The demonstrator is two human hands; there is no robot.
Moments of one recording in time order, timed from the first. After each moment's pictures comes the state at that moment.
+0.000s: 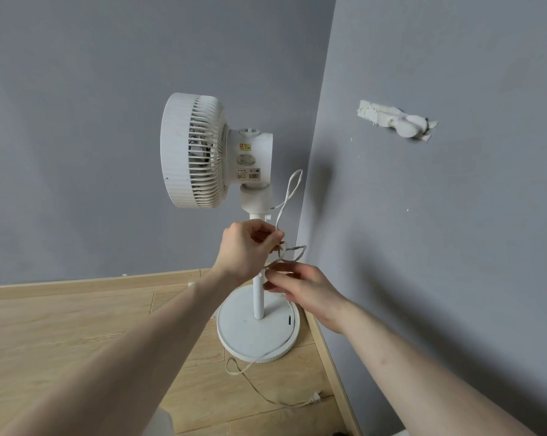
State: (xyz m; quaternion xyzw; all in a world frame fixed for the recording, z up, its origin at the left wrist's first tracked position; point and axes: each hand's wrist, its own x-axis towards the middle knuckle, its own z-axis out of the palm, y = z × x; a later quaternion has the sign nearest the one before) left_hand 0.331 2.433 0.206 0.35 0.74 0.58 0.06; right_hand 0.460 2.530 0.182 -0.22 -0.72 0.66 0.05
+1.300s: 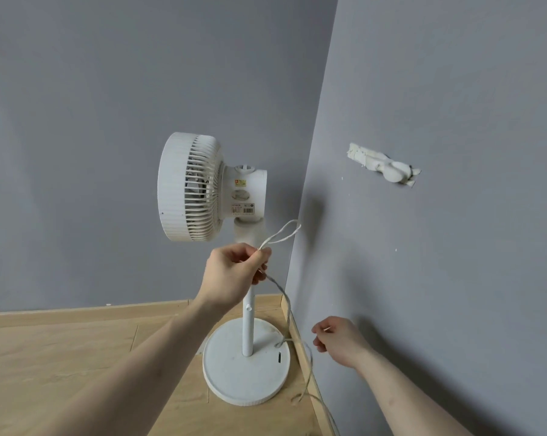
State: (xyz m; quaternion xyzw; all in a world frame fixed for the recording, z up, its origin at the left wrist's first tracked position) left_hand 0.332 2.427 0.233 0.27 0.67 0.68 0.13; right_hand 0.494 2.602 0.140 -0.43 -0.79 0.45 0.04
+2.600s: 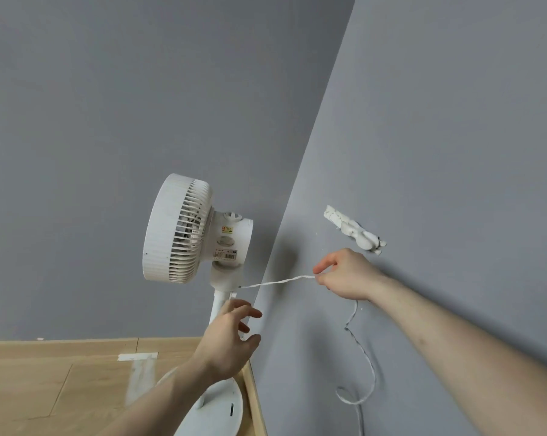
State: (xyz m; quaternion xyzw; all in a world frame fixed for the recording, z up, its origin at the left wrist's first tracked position) left_hand 0.329 2.442 0.194 0.43 0.75 0.49 0.09; right_hand 0.468 2.593 0.395 -0.37 -0.91 0.19 0.08
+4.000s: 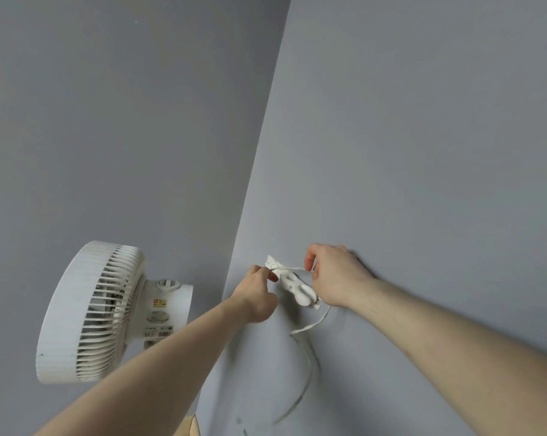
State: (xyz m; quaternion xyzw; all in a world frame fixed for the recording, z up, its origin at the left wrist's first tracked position) left_hand 0.320 2.619 0.383 0.52 0.75 0.41 0.08; right_hand 0.493 2.641 0.491 -0.36 -0.91 -0.05 0.19
